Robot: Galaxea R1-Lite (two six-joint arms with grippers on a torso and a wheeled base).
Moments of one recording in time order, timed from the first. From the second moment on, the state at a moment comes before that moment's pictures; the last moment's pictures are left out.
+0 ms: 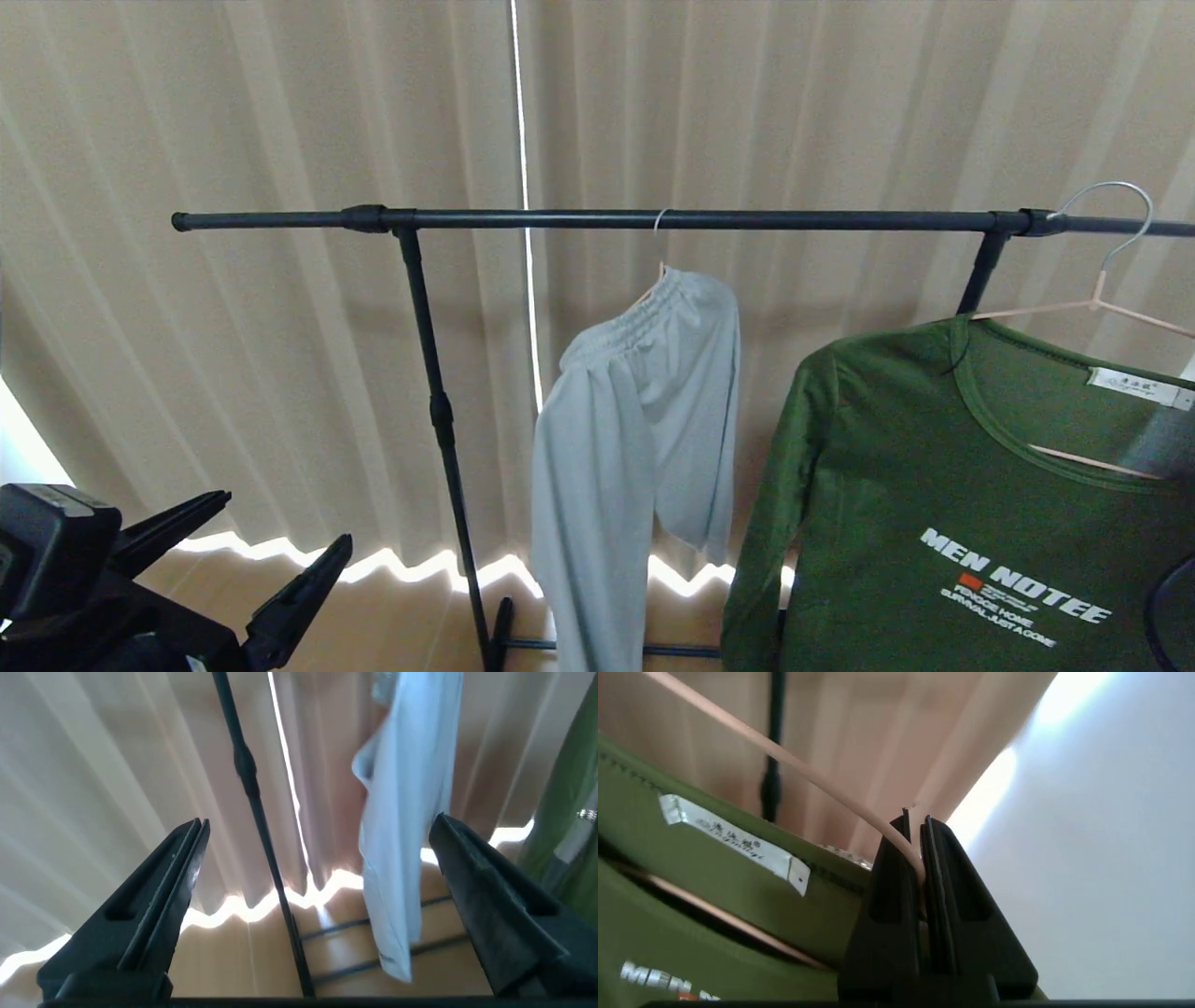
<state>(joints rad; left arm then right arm) -0.56 1.09 -0.06 -0.89 0.31 0.11 -0.17 1.15 -0.64 -0.27 -0.30 -0.25</state>
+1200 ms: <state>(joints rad) -0.54 1.09 -0.06 -0.89 0.31 0.11 -0.14 1.33 -0.71 -0.30 -0.30 -0.23</state>
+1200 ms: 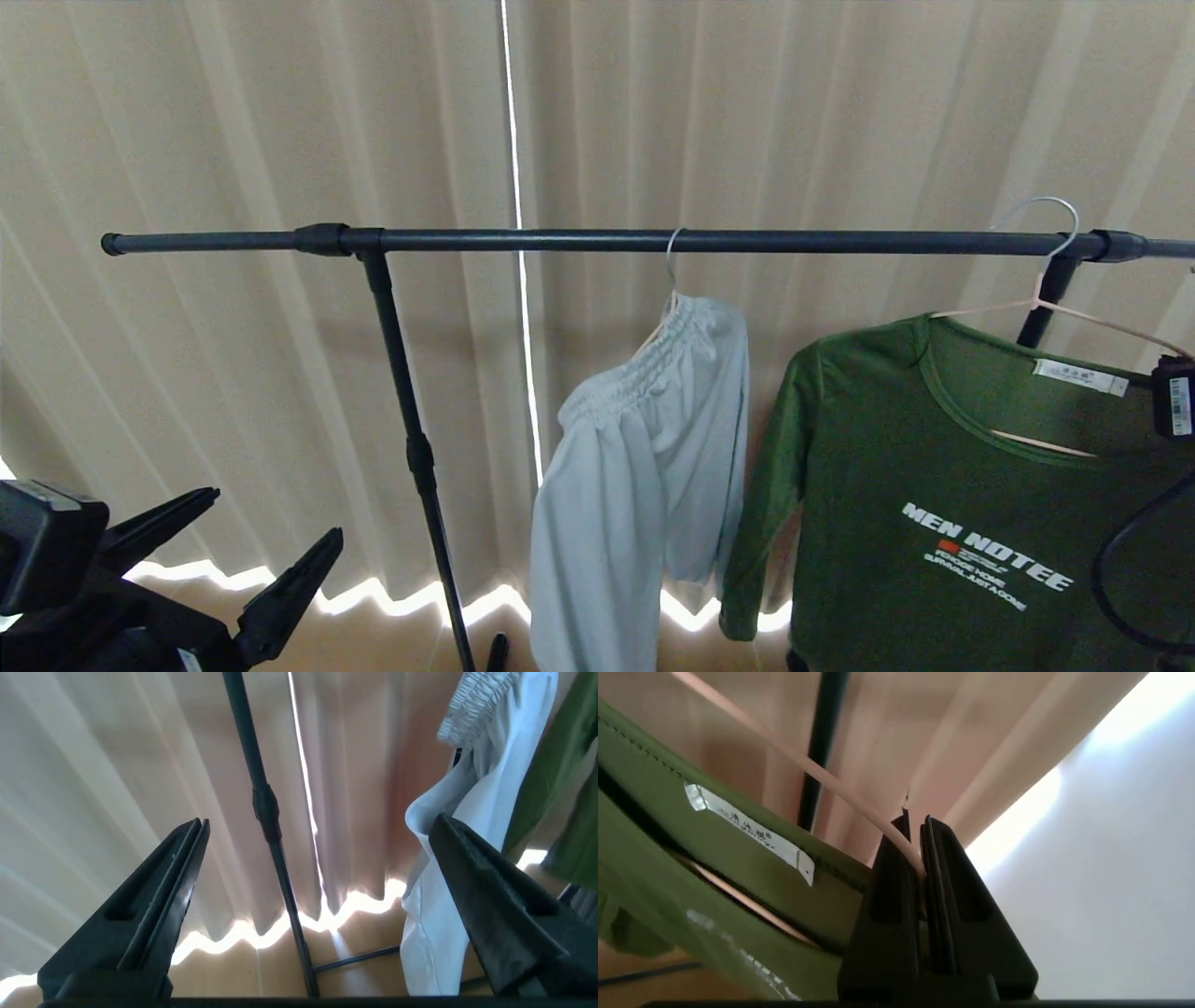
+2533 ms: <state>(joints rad) -0.46 1.06 -0.05 -0.89 0.32 0.11 0.04 1.48 -0.65 -0.48 -0.43 -0.18</state>
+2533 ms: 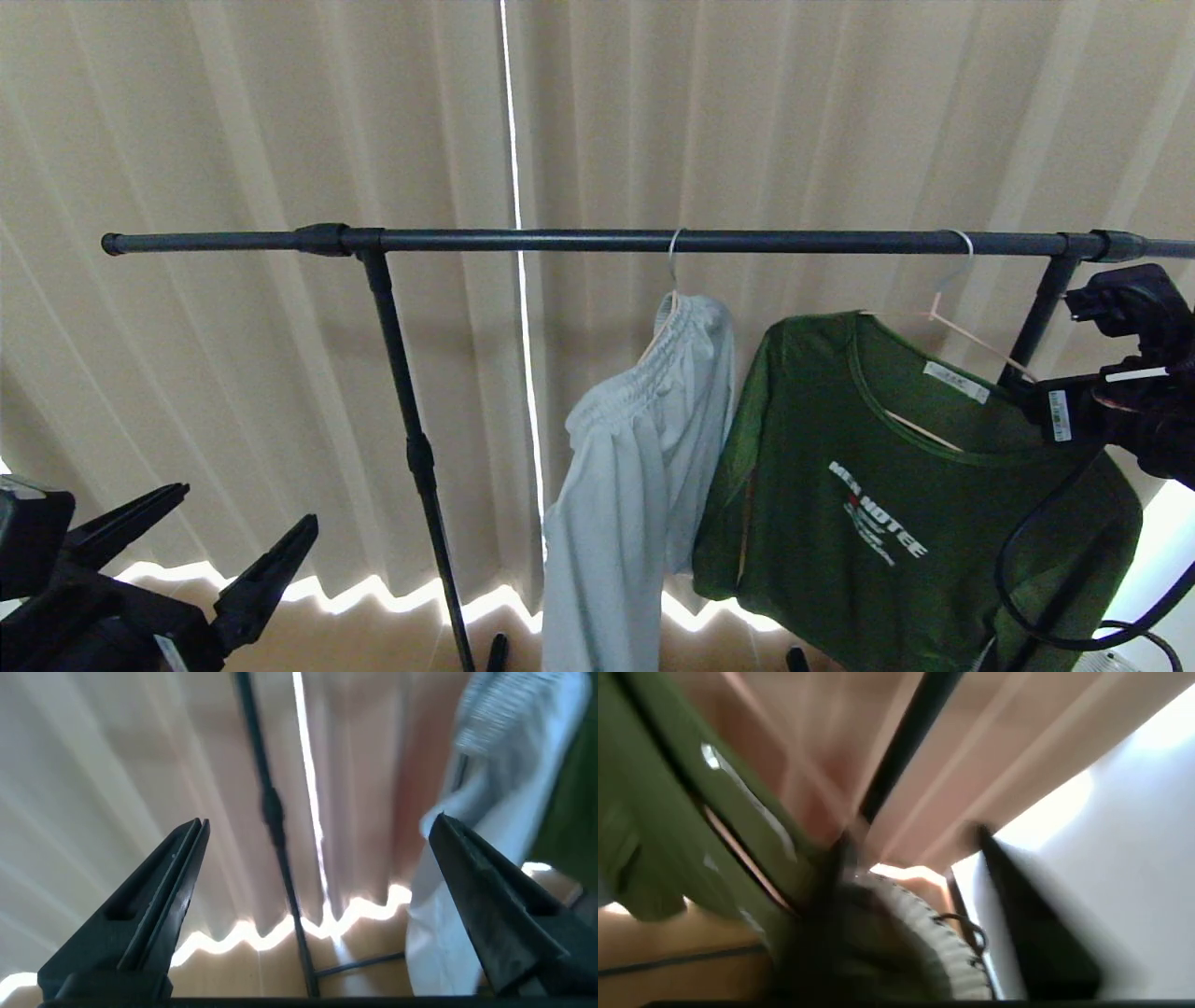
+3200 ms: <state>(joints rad) -0.13 0.81 -0.02 -0.41 0.32 0.10 0.14 1.29 -0.50 -0.64 -0.22 -0.06</state>
